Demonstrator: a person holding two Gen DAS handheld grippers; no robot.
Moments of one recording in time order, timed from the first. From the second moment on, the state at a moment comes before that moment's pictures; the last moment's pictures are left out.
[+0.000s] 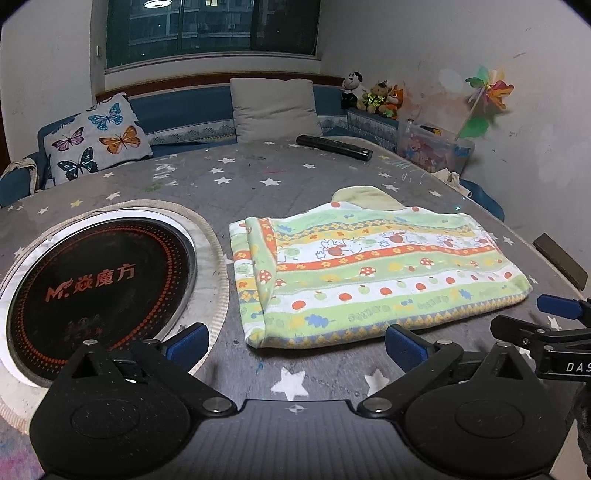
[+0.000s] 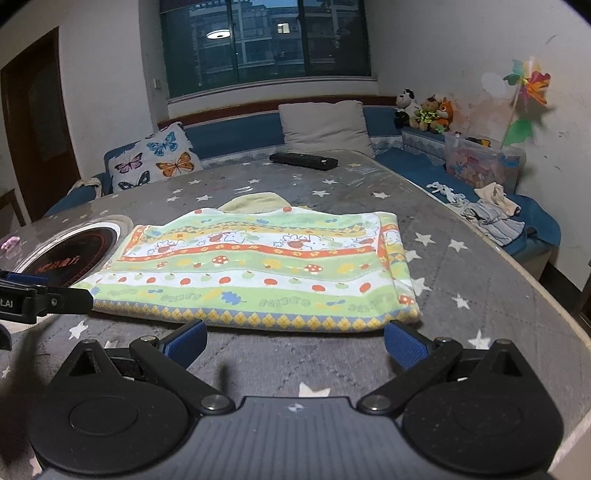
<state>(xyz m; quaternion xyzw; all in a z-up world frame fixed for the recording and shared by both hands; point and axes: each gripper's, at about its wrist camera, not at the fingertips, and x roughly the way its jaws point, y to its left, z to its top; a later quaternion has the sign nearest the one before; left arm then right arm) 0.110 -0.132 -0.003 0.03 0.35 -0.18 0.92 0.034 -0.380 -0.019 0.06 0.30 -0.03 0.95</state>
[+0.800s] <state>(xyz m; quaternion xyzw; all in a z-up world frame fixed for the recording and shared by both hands) 0.067 -0.119 -0.006 0.04 0.34 -0.18 0.92 -0.008 -0.343 -0.019 0.04 0.27 -0.05 0.96</state>
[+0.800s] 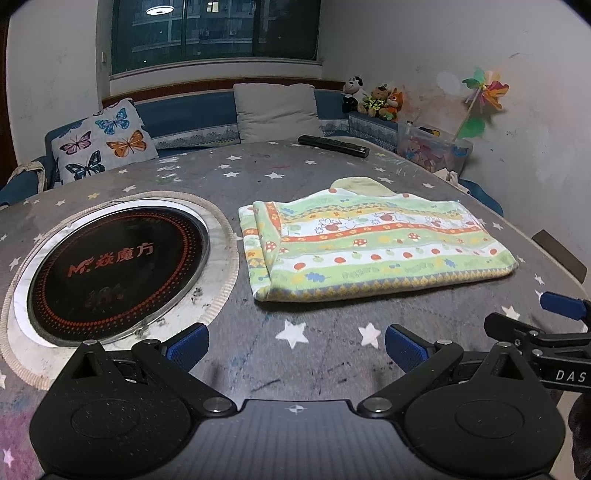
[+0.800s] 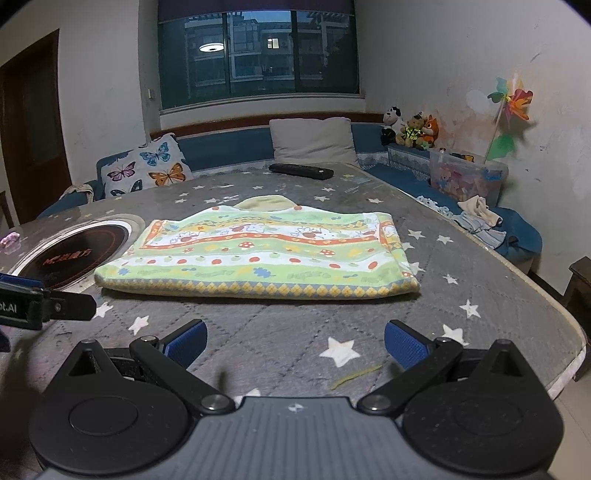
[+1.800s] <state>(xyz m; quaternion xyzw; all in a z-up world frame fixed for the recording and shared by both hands) 0.042 -0.114 -0.017 0.04 0.34 -0.18 0.92 -0.026 -0.320 -0.025 0.04 0.28 -0.05 0.96</state>
